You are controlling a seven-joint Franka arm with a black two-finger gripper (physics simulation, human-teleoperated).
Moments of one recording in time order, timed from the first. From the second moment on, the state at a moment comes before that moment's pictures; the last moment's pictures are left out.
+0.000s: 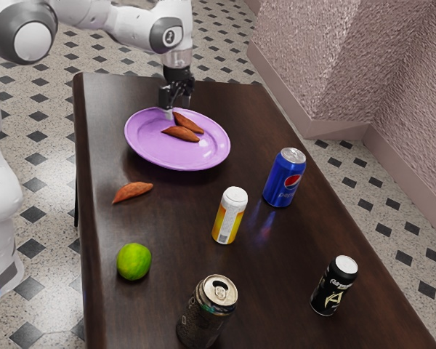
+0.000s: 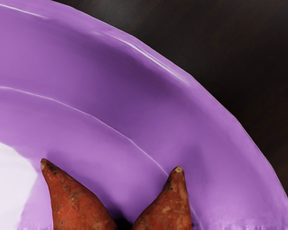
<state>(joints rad) 0.42 -0.04 0.17 -2.03 -0.20 2.06 -1.66</state>
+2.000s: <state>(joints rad) 0.40 -0.03 0.16 -2.12 -0.34 2.15 -1.53</state>
